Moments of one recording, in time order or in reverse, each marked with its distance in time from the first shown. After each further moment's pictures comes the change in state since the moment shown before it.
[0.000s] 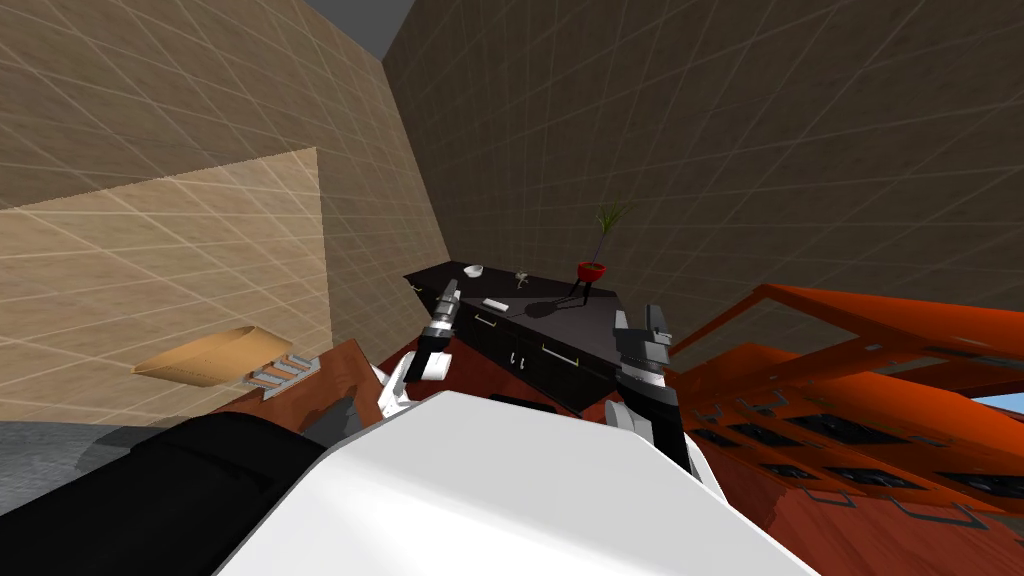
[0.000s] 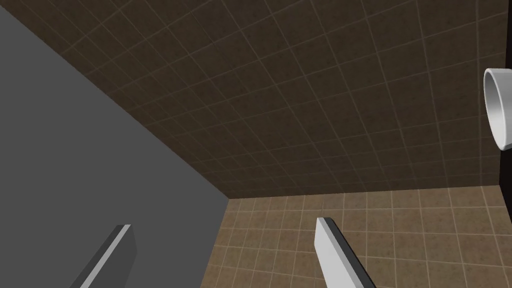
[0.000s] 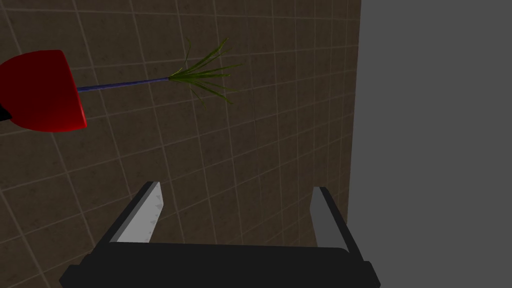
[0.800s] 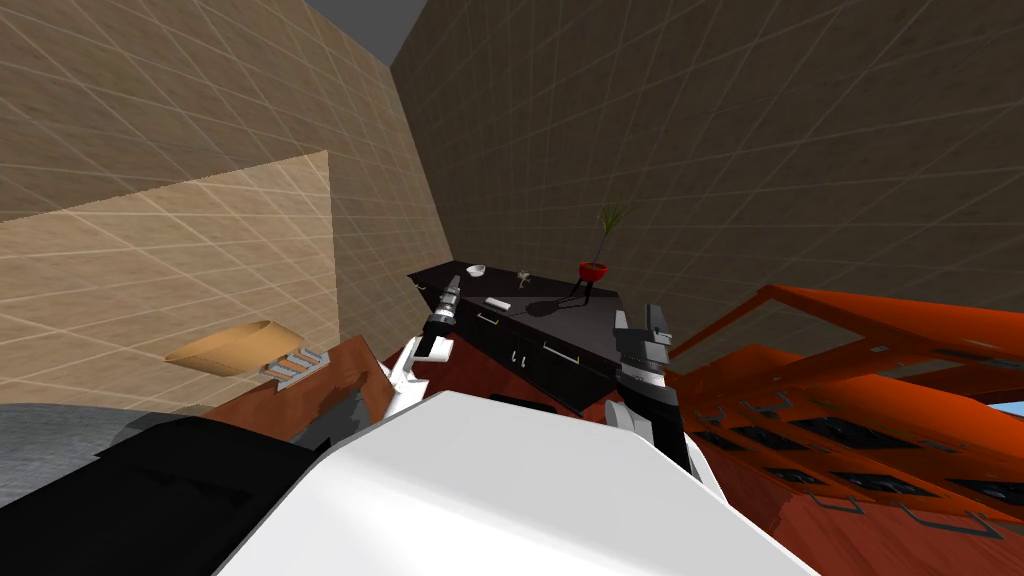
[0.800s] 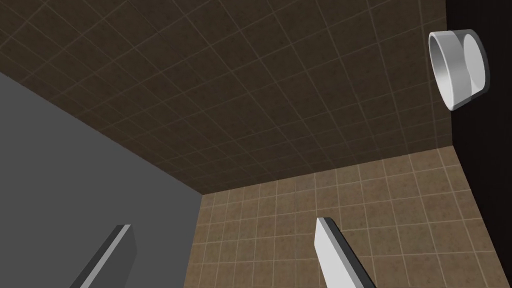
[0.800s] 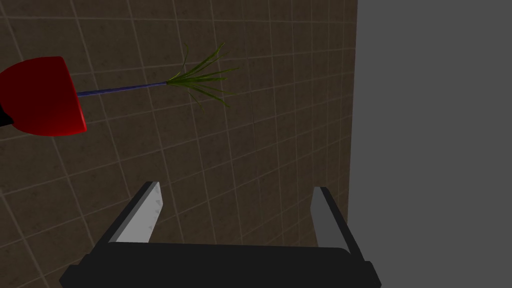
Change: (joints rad) left arm -0.160 0.036 0.056 0.093 -0.025 0.206 -0.014; right arm 0.000 0.000 0.000 0.000 0.000 0.000 0.000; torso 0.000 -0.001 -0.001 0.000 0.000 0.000
